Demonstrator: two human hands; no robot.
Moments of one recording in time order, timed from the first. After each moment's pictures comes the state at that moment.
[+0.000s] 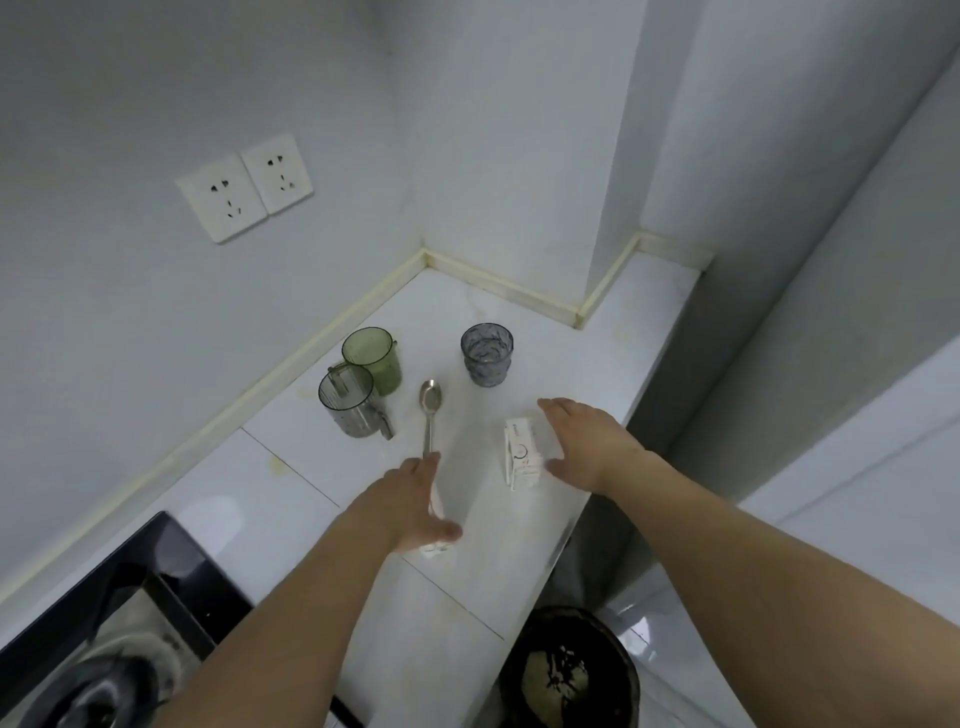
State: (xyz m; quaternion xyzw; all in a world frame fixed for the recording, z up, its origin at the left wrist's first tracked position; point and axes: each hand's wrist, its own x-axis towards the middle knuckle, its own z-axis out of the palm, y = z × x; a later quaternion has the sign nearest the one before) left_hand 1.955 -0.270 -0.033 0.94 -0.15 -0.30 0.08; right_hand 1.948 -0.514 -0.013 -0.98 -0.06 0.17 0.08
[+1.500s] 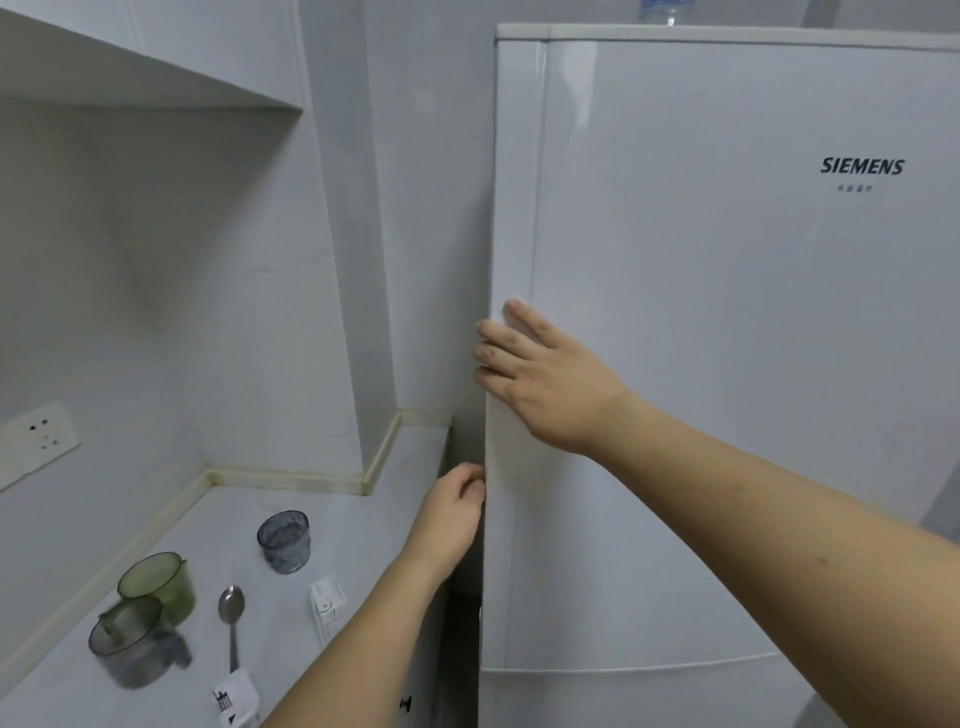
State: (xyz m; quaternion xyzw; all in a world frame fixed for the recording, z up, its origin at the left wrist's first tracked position) left_hand 1.815 -0.484 0.135 0.75 -0.33 -0.17 0.55; right_hand 1.736 -0.612 0.274 -0.86 -0.06 -0.26 -0.44
